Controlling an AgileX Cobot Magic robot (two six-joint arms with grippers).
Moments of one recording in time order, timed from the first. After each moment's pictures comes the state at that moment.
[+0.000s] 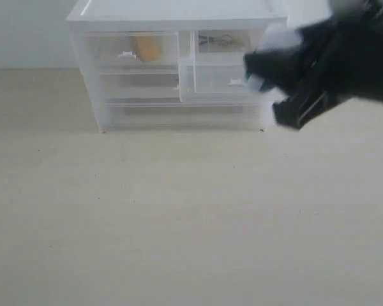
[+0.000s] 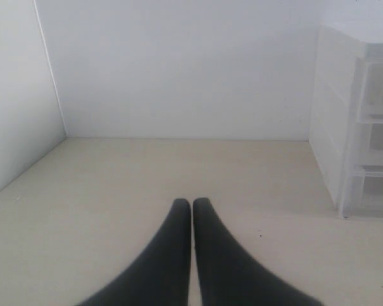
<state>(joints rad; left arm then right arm) 0.23 0.01 0.00 -0.04 0.14 0.05 0.44 1.06 -0.64 -1.23 -0.31 0.95</state>
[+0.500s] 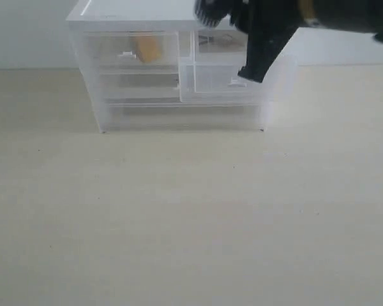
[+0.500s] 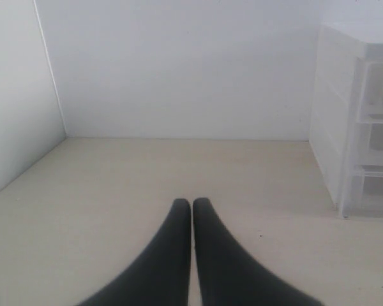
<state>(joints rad) 0.23 0.01 0.00 -0.04 0.14 0.05 0.70 1.41 -1.05 -1.38 0.33 0.35</state>
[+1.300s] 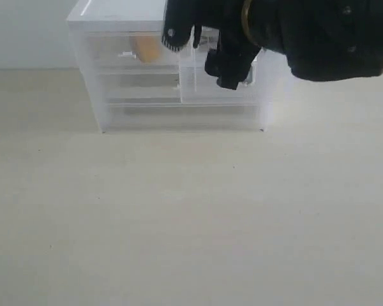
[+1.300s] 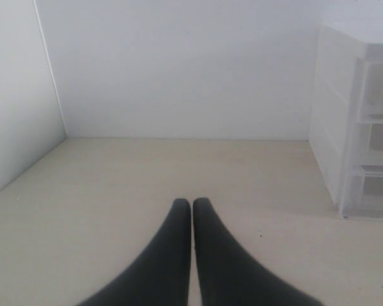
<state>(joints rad) 0.23 0.01 0.00 -0.04 0.14 0.05 0.77 1.57 -1.12 -1.58 0.52 0.55</state>
